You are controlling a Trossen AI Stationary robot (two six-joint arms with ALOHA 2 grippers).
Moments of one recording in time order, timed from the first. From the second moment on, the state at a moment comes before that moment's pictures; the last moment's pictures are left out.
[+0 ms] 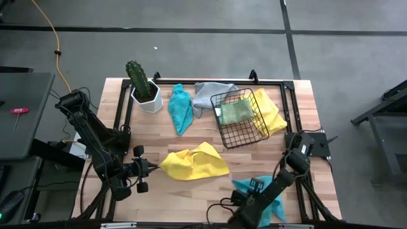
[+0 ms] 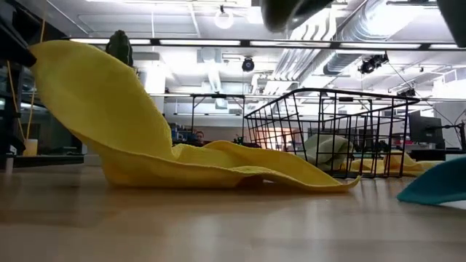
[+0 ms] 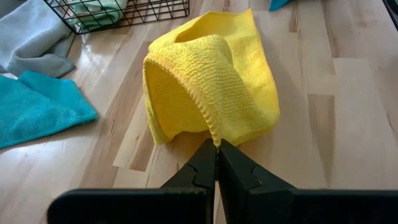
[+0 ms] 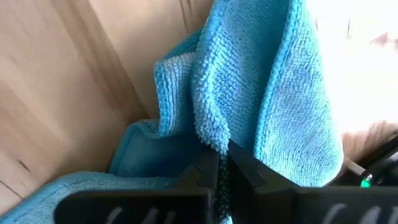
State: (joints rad) left arm -0.92 1.28 0.70 -0.64 -0.91 -1.00; right arm 0.80 2.35 1.92 -1.57 0.03 1.12
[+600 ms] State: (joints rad) left arm -0.91 1.28 0.70 -0.65 -0.88 -0.99; right arm 0.82 2.02 1.39 -1.51 0.02 1.59
